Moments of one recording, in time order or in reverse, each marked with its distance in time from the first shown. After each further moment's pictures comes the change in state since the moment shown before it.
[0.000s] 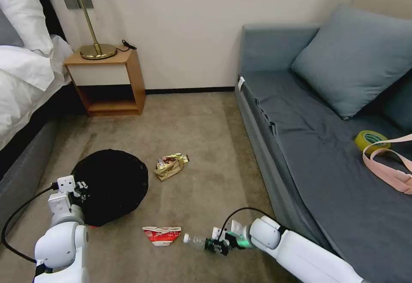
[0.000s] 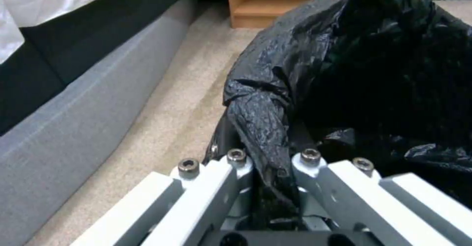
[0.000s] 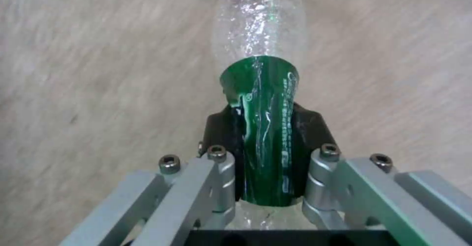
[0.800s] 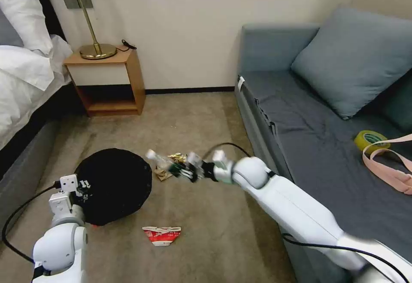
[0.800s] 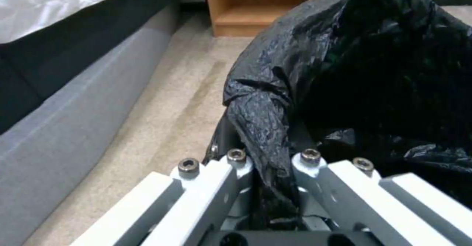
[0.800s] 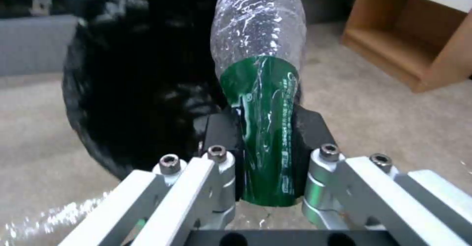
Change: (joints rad) left arm 0.008 0.001 0.022 -0.026 0.006 -0.012 0.046; right arm 0.314 0.169 0.030 0.162 0.416 0.005 0.172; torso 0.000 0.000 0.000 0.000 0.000
